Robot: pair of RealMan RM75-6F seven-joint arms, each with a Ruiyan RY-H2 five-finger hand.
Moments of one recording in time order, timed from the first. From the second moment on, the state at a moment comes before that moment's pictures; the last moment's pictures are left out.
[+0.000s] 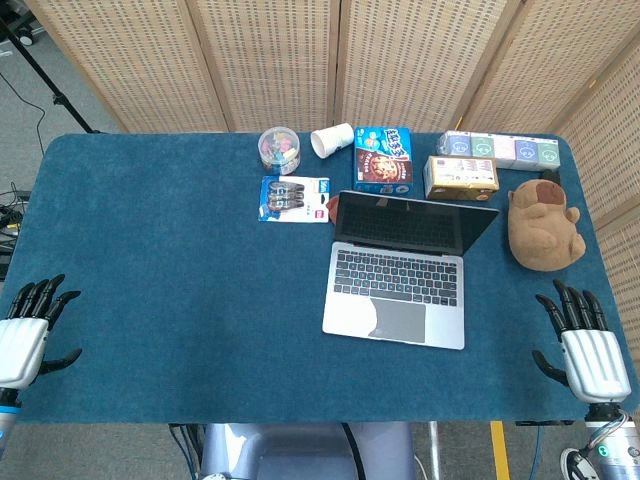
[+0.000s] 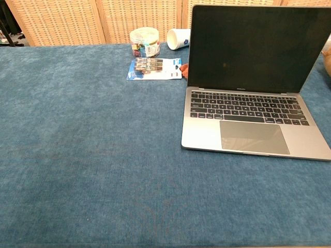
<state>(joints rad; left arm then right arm) -0.12 -1.14 -0.01 -1.58 1.49 1.40 0.02 0.09 -1.14 0.06 -1.62 -1.51 1.47 -0.13</state>
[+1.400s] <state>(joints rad) -0.12 -1.13 0.00 -1.58 1.49 1.39 0.01 0.33 -1.16 0.19 -1.66 -1.55 1.30 -0.18</state>
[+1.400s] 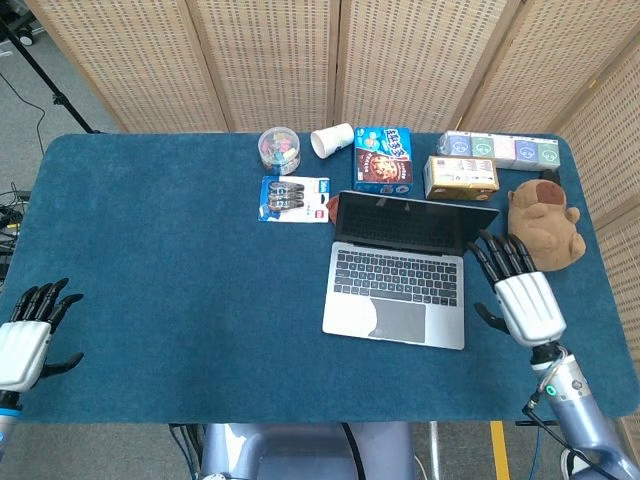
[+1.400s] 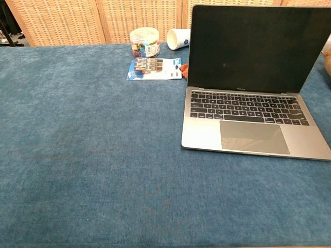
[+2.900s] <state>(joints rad) -0.16 -1.15 0.04 -1.58 1.56 1.33 0.00 0.82 -1.31 0.35 -1.42 -1.15 0.86 -0.50</state>
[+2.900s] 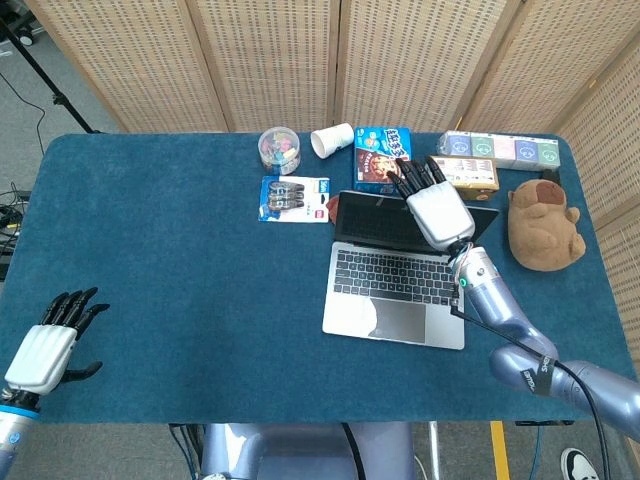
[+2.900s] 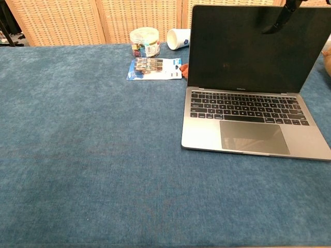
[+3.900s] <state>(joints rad) -0.18 -1.15 0.07 -1.58 1.59 1.31 -0.02 0.88 -1.19 0.18 -1.62 -0.89 0.86 -0.70</state>
